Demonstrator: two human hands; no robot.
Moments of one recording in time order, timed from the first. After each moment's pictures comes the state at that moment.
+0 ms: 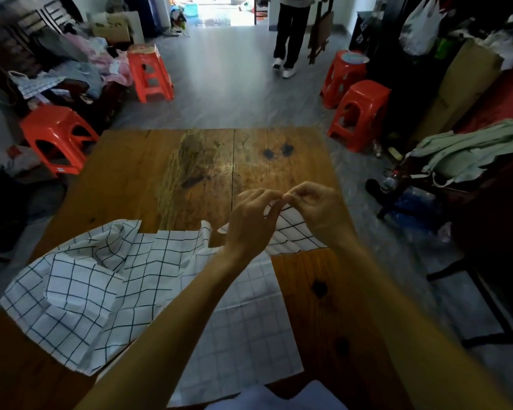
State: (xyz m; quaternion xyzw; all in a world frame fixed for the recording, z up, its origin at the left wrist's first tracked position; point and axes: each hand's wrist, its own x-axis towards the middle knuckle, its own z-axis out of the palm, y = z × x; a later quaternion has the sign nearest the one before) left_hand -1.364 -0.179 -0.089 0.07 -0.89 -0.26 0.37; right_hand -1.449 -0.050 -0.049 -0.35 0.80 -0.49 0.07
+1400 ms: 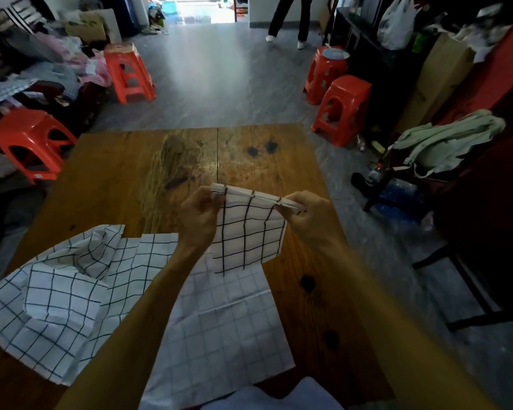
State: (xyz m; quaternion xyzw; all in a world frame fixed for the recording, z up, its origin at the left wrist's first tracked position) left_hand -1.336 -0.221 -0.090 0.19 -0.79 -0.49 0.32; right_hand -1.451 -0.030 -0.073 -0.35 0.84 -0.42 -0.01
